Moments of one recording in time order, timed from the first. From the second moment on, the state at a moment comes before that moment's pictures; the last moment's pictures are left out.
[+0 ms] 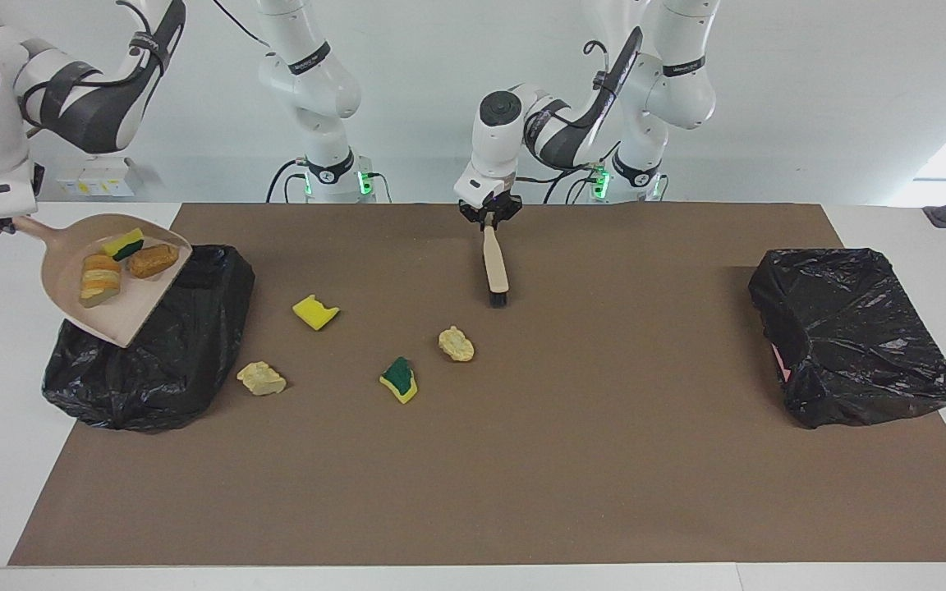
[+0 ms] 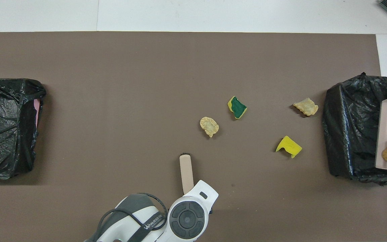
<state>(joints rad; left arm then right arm) -0.90 0.00 -0.08 -2.31 -0.18 2.24 -0.90 -0.49 0.05 0.07 -1.76 -0.66 1.80 -1.55</state>
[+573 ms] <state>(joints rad) -0.88 0.00 -0.07 -2.30 -0.19 2.23 -0.90 -0.46 0.01 0.07 -1.82 -0.81 1.80 -1.38</state>
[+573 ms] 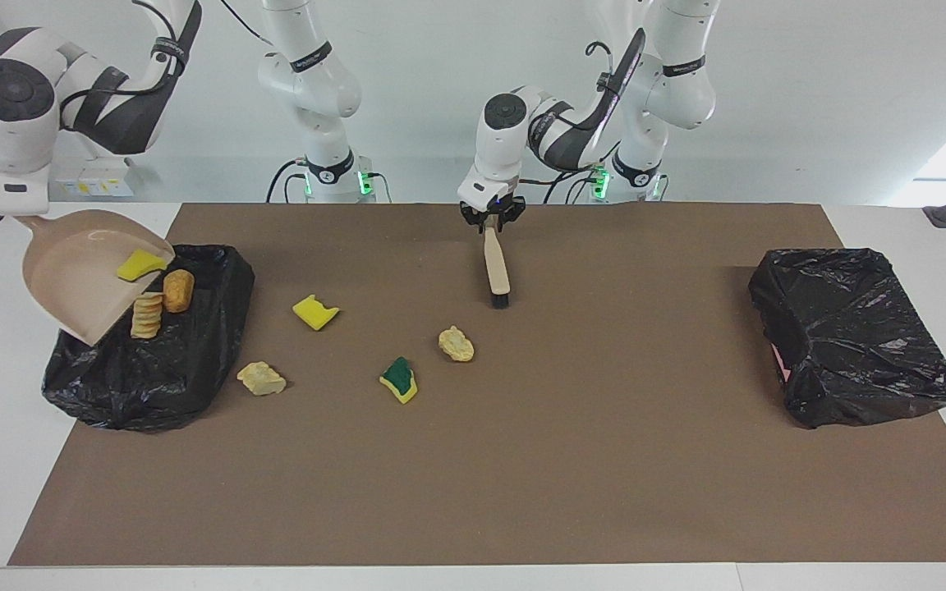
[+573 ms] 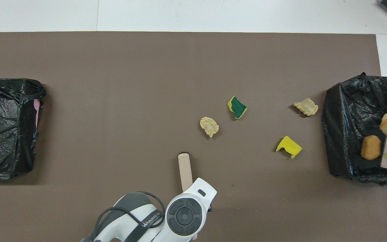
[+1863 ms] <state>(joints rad) -0.21 -0.11 -0.05 -2.13 -0.10 1.87 -0.37 -0.33 -0.03 0.09 -1.76 -1.14 1.72 -1.37</state>
